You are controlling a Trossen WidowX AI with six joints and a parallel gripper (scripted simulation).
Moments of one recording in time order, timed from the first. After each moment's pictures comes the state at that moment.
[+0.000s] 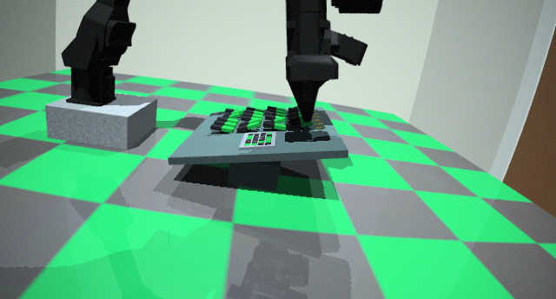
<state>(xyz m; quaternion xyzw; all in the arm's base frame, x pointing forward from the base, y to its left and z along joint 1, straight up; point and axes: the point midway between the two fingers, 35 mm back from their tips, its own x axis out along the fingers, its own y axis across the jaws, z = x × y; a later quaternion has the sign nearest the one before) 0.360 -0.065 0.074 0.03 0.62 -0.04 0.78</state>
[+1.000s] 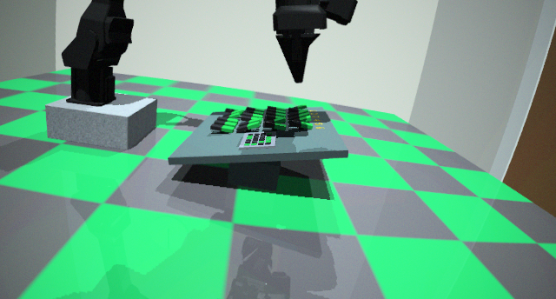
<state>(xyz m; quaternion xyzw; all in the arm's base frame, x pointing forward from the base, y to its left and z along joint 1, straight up) 0.336 -0.059 0.128 0.03 0.62 -0.04 0.79</state>
